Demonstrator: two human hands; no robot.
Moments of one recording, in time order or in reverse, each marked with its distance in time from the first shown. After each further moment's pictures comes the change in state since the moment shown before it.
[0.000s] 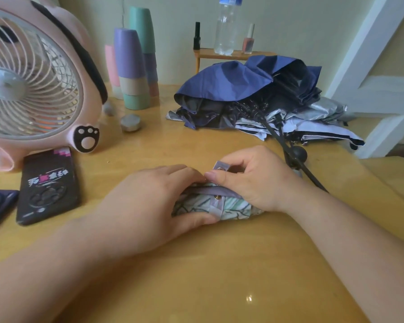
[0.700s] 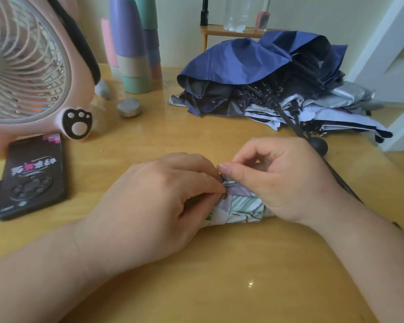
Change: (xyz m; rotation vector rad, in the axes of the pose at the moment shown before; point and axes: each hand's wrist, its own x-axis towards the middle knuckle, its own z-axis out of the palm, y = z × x) left_hand 0.008 0.010 0.011 -0.195 0.133 0.063; right_hand -0.012 0.003 0.000 0.098 0.202 -0.052
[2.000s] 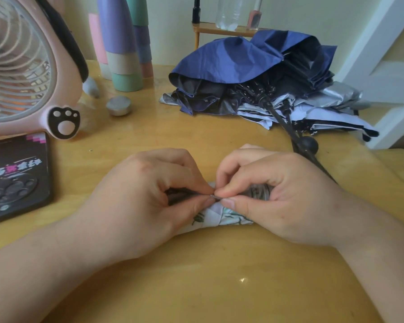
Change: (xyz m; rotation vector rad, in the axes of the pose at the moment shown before) left_hand 0.000 -0.011 -0.002 -0.178 0.007 -0.091; right_hand -0.011 -0.004 -0.014 -0.159 -0.315 -0.217
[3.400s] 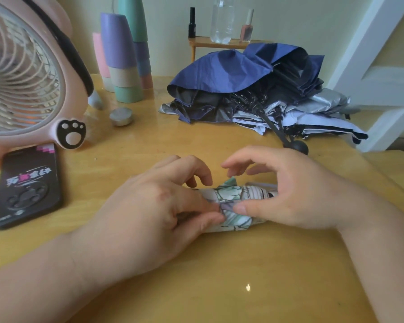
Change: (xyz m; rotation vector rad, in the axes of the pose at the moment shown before) left_hand -0.007 0.016 0.000 0.202 -0.103 0.106; right_hand -0.010 0.001 -0.024 -0.071 -0.069 0.249
